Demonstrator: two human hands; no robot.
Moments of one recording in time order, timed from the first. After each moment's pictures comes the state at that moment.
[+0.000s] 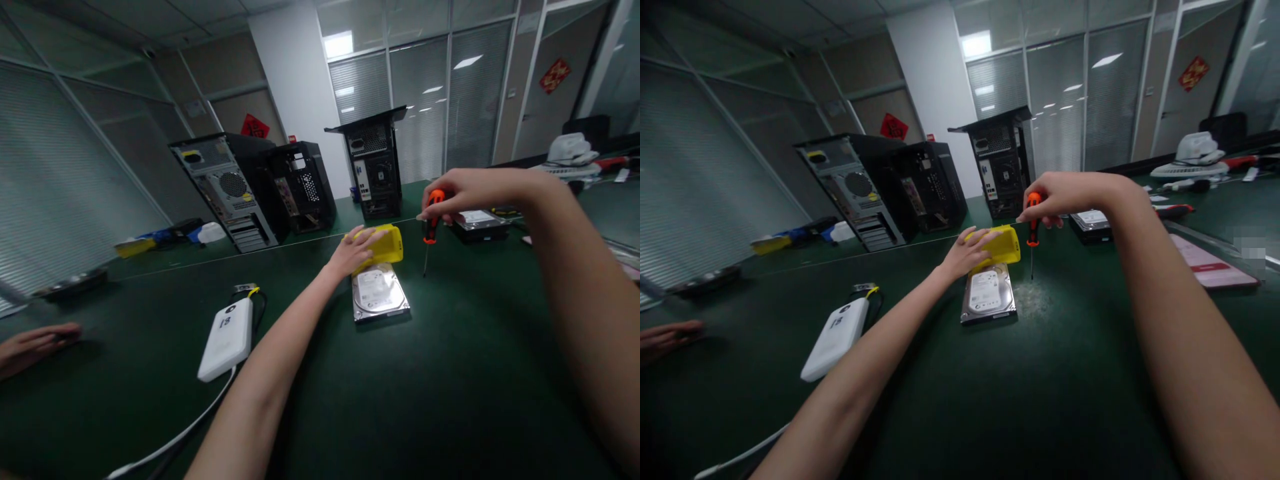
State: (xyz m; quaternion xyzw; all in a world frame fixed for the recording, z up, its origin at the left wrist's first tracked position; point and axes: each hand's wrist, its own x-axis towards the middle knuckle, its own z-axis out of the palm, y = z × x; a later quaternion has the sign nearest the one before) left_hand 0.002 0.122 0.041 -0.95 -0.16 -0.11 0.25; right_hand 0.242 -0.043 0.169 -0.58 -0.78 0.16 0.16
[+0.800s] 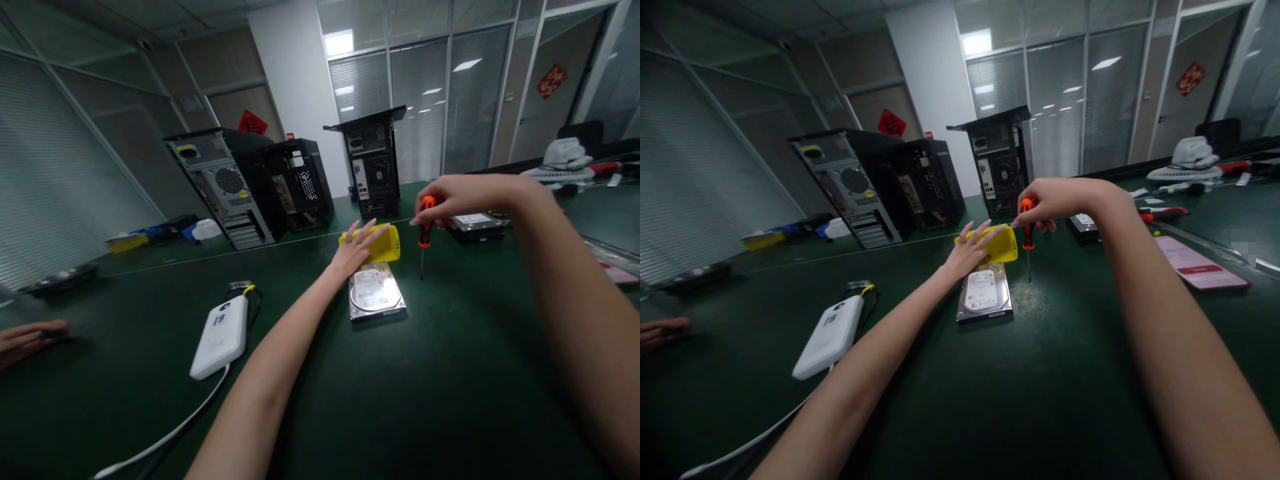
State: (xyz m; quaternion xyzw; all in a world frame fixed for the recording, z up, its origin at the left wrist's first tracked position) left_hand 0.015 0.119 0.034 -0.92 -0.19 -0.11 0.32; right_hand 0.237 -0.037 0.166 -0.59 -0.77 0.18 0.14
